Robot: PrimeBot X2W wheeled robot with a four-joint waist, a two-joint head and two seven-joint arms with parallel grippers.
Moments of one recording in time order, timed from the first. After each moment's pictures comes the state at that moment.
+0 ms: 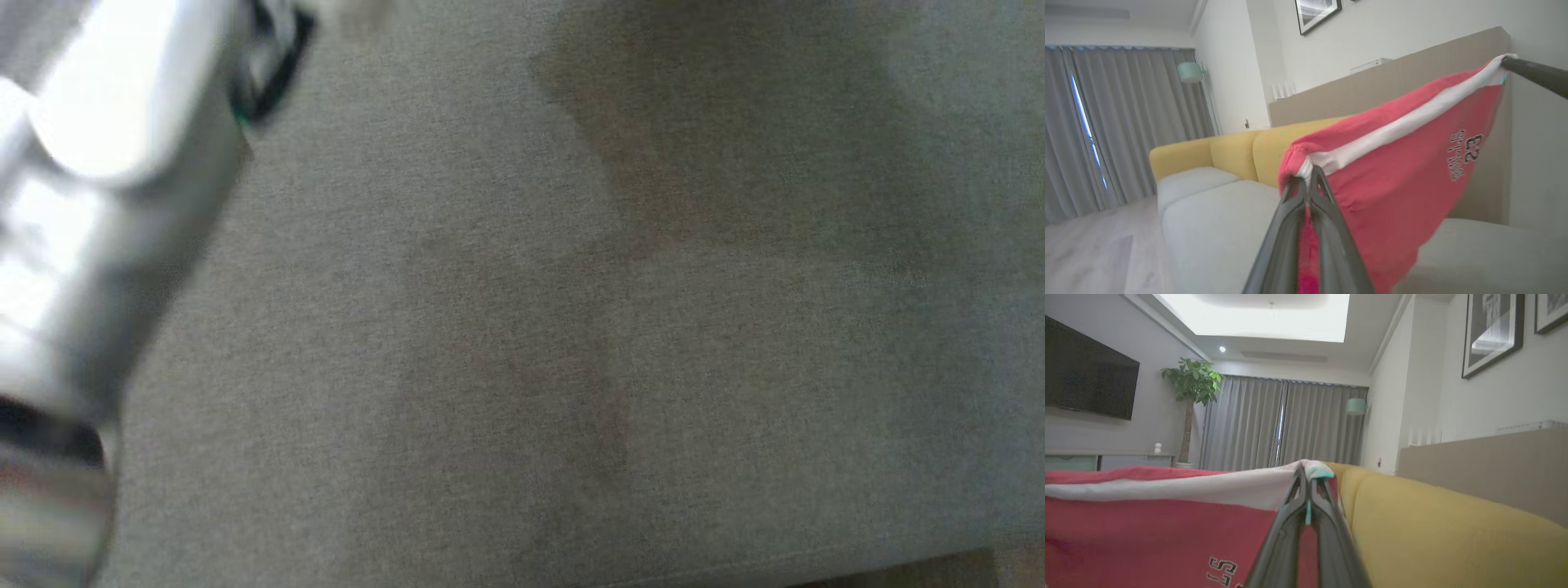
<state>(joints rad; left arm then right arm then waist) -1.30 0.30 -0.84 0.56 -0.63 -0.10 -0.26 -0.98 -0.50 0.20 0.31 0.45 0.13 -0.26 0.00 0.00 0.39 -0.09</state>
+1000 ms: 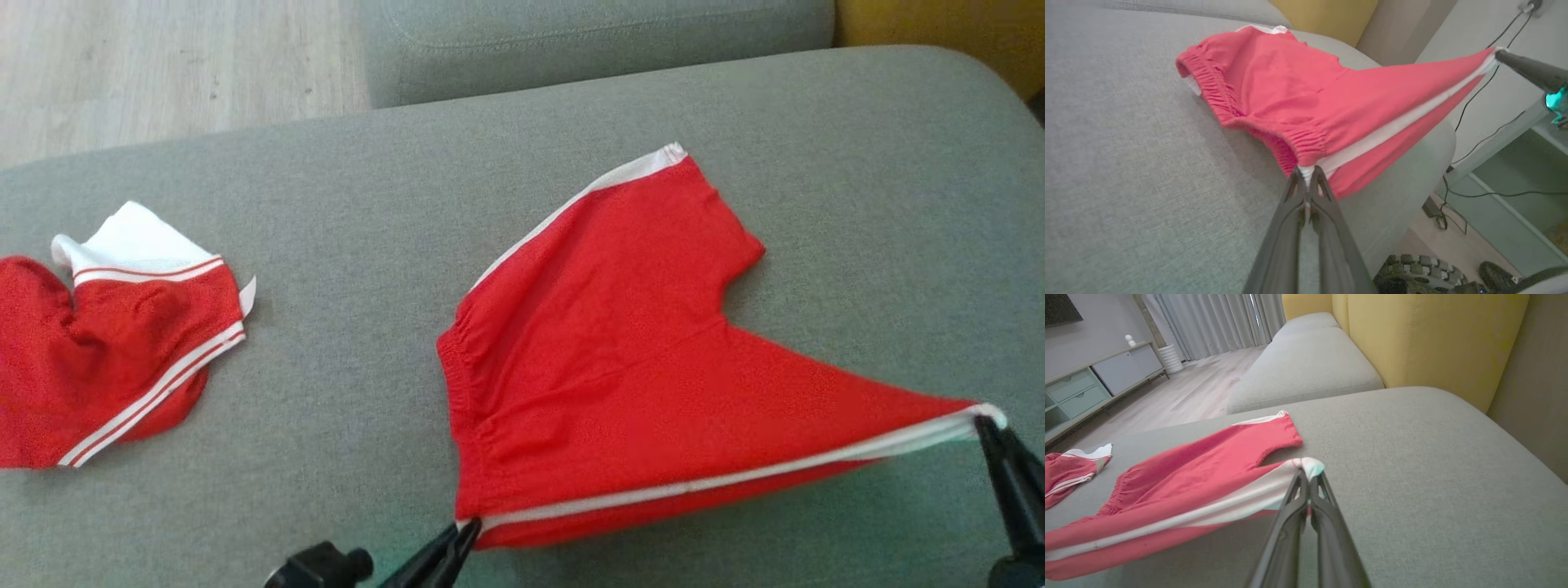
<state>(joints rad) -0.09 0.51 -0.98 0.07 -0.77 0.00 -0.19 0.43 -0.40 -0.08 -0.27 0.57 0.13 0.03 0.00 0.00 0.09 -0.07</state>
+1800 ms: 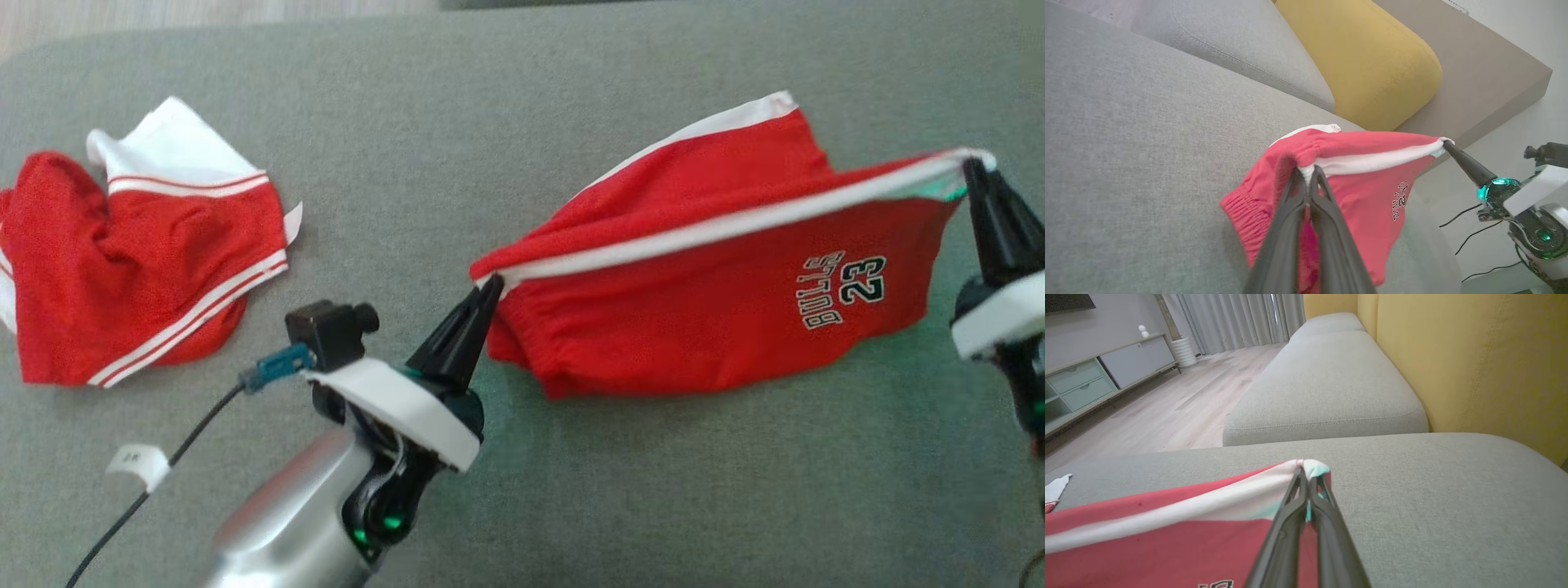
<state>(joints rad) -0.45 0.27 -0.82 0.23 -1.07 -0.09 -0.06 -0.27 -0.39 0.01 0.15 0.51 0.13 0.13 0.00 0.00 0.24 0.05</state>
